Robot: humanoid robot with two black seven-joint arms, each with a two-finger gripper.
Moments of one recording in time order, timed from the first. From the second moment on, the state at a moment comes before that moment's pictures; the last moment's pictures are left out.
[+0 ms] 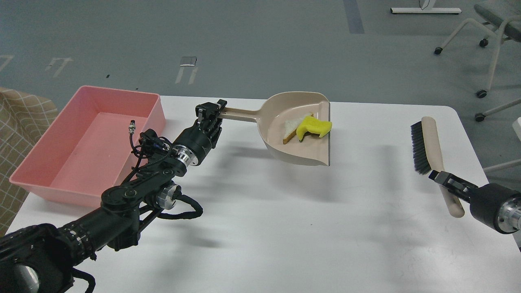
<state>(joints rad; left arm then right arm) -0.62 0.16 -0.62 -0.78 0.54 0.03 -0.49 -0.08 -0.65 1.42 1.66 -1.55 0.49 -0.27</state>
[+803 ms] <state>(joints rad) -0.53 0.64 -0.88 -1.07 0.26 -0.01 -0.49 -0.09 -0.64 1.43 1.62 -1.55 0.49 -0.24</state>
